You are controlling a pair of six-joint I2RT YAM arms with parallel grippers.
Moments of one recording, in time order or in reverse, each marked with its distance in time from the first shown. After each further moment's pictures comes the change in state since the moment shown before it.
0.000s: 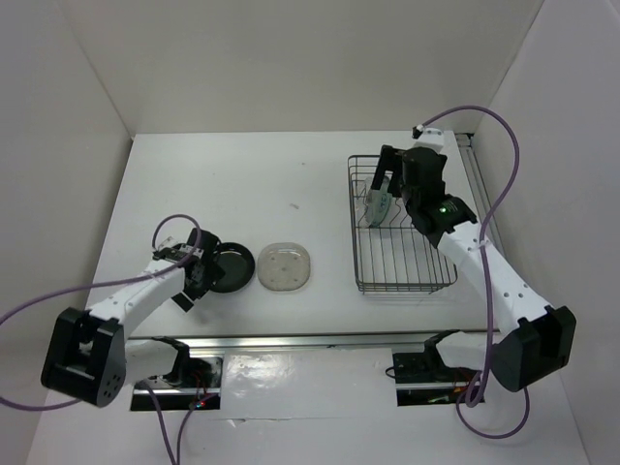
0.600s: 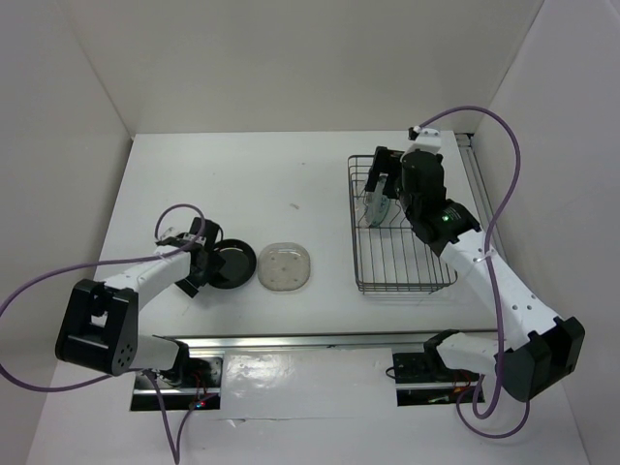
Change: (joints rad) left arm 0.050 0.204 0.062 0.140 -0.012 -0.006; right arm 0.070 -0.065 -0.002 0.010 -0.018 0.000
